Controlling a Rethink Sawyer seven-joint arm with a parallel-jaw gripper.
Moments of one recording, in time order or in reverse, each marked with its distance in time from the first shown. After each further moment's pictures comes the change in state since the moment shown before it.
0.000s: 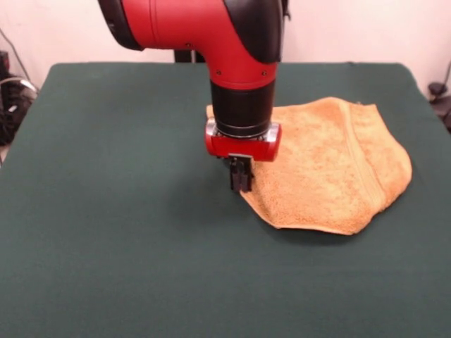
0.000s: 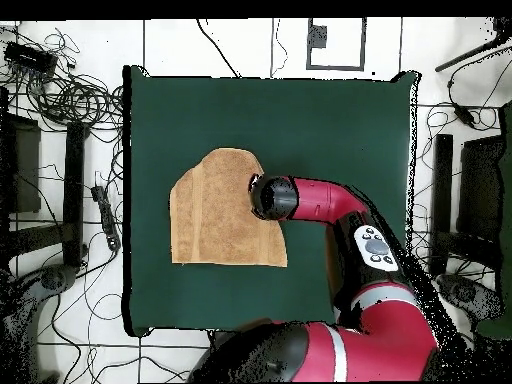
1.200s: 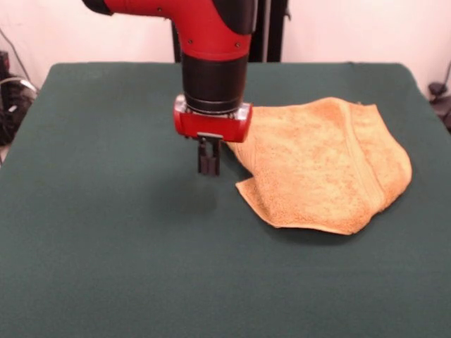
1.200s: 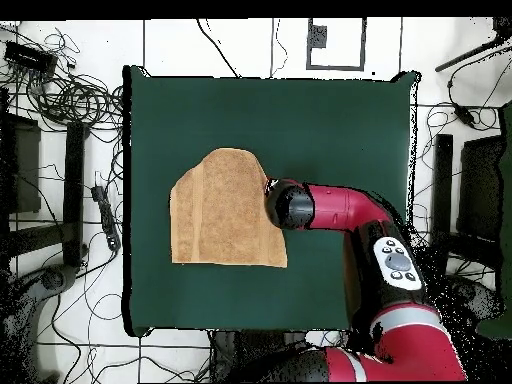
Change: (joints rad) arm -0.032 -0.086 -0.026 0.045 -0.094 -0.023 0.000
